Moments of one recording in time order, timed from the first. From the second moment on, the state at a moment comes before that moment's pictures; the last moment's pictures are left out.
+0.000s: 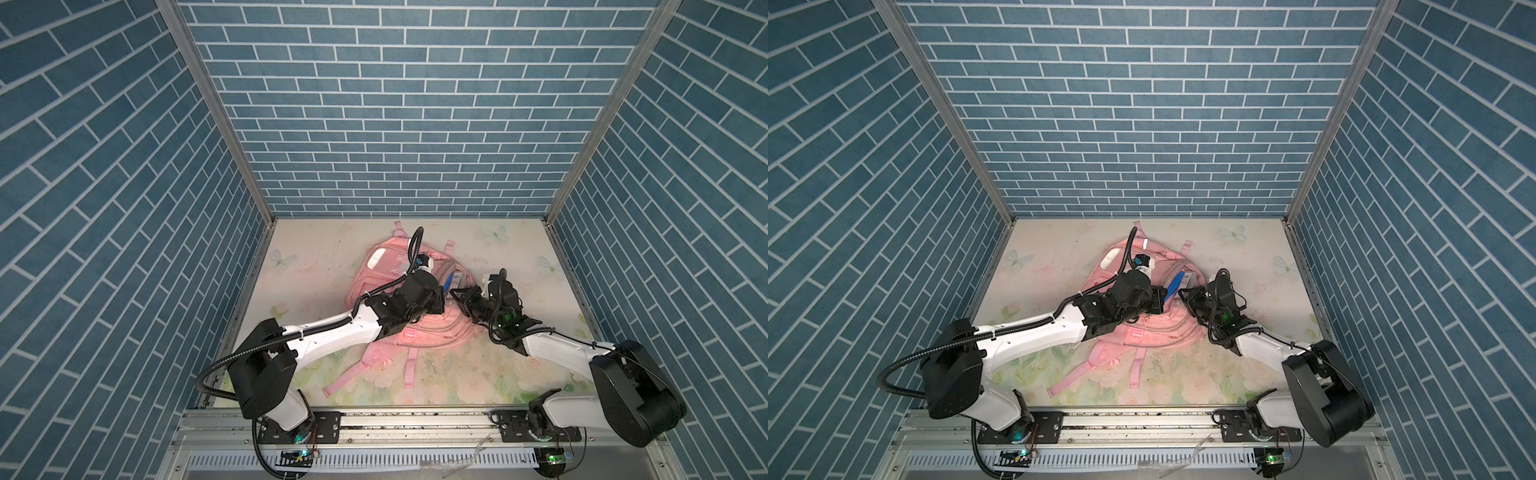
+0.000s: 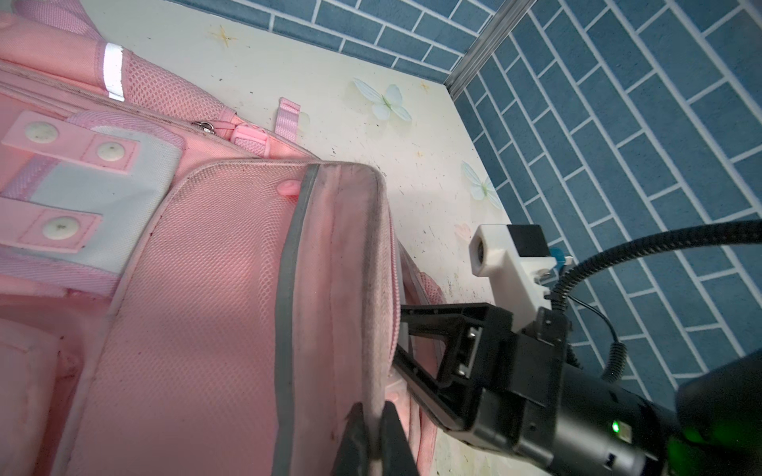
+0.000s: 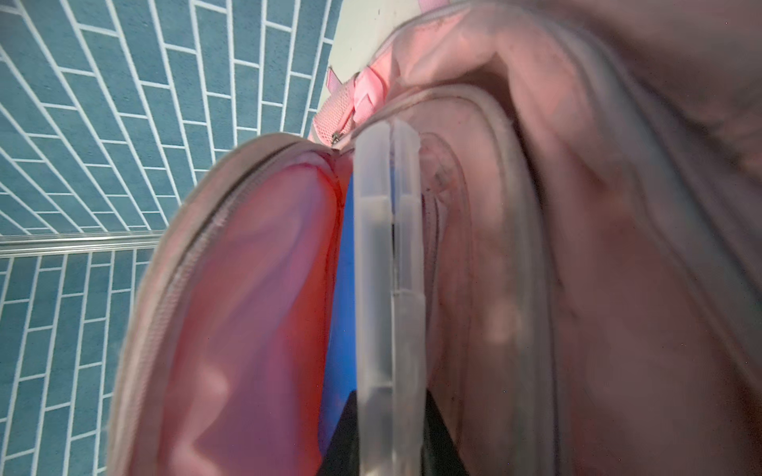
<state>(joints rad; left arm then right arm) -0.96 1.57 1.08 -0.06 -0.16 -0.75 0.51 1.37 0.51 0.39 -0.24 1.31</state>
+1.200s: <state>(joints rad) -0.93 1.60 1.11 -0.02 -0.05 -0.73 0.36 1.25 0.56 0.16 -0.40 1.02</state>
